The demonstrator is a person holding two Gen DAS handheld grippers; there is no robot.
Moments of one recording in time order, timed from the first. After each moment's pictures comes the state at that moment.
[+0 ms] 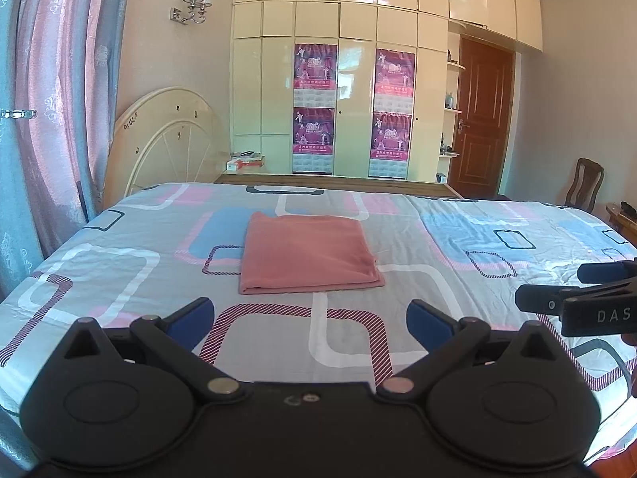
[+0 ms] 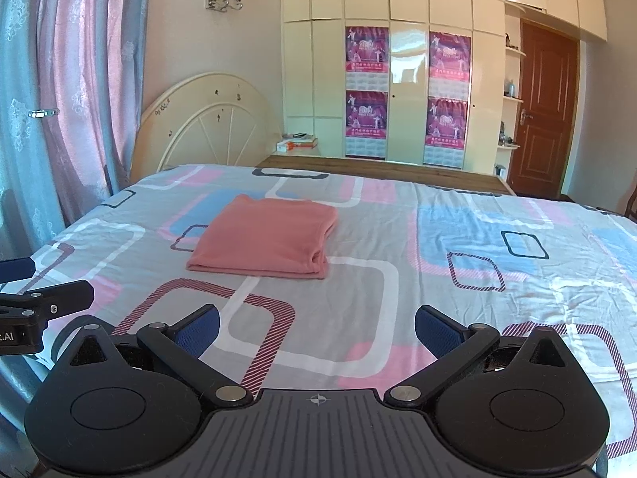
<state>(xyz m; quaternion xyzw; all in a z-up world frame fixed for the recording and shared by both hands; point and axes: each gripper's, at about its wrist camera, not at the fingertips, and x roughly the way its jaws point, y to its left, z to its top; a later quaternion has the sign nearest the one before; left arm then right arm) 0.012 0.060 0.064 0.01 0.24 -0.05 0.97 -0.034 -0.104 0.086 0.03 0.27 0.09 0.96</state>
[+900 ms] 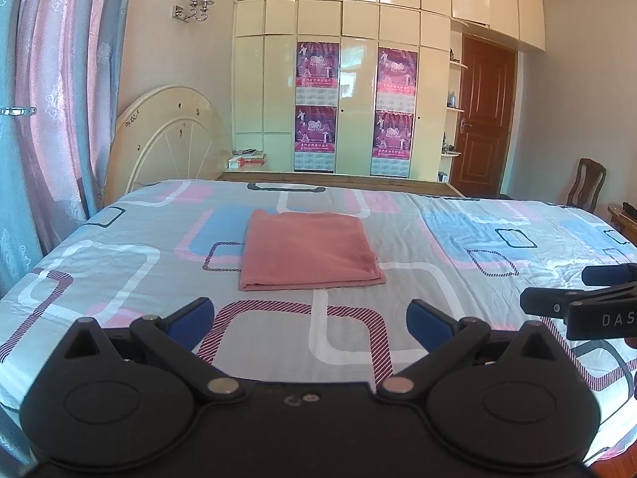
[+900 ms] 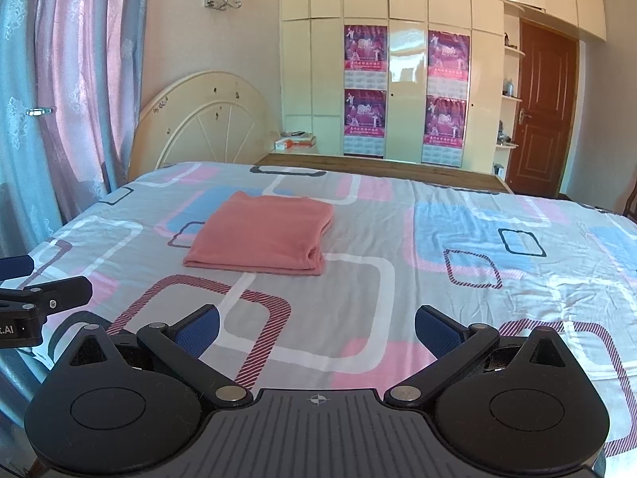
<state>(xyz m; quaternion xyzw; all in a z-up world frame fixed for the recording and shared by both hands) 0.012 0.056 0.064 0.01 0.24 -0.05 0.97 -0.037 -0.111 0.083 0.03 0.28 0.08 0.96</state>
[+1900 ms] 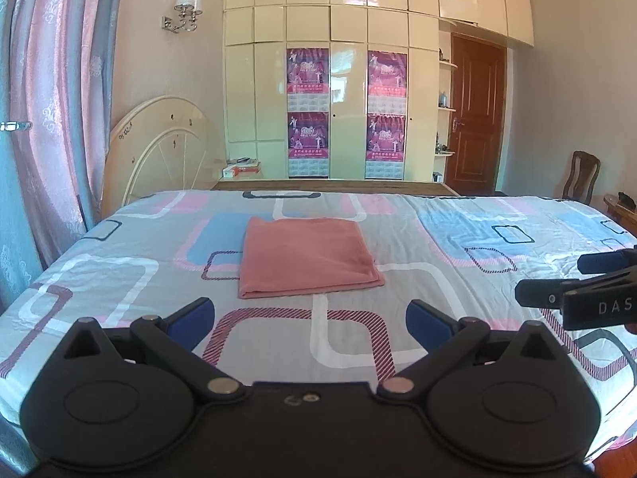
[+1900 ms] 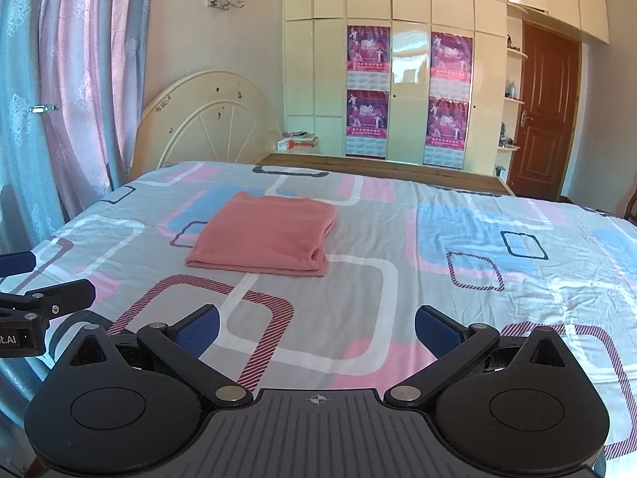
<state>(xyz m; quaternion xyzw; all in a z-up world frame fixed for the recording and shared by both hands) 0.009 0.055 0.062 0.03 0.23 -0.06 0.97 -0.038 -0.110 0.085 0.02 0.27 0.09 0.96</state>
